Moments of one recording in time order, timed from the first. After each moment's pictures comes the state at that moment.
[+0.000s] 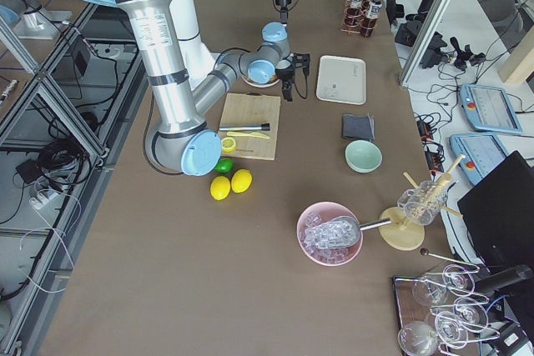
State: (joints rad) left arm -0.59 -1.89 -1.87 -2.08 -1.97 -1.31; right arm 0.74 -1.25 1.85 -1.34 1.90 1.04
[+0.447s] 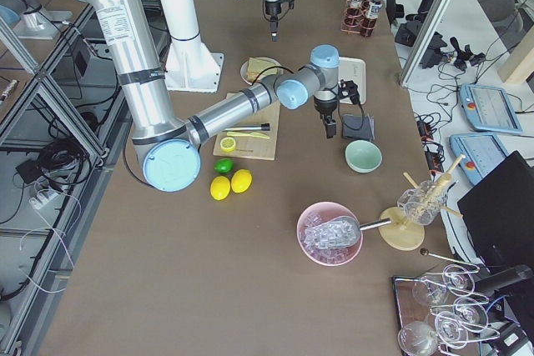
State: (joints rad) left arm -0.48 -1.89 -1.87 -2.09 -1.89 -1.36; right arm 1.12 -1.31 1.76 -1.47 2.14 0.43
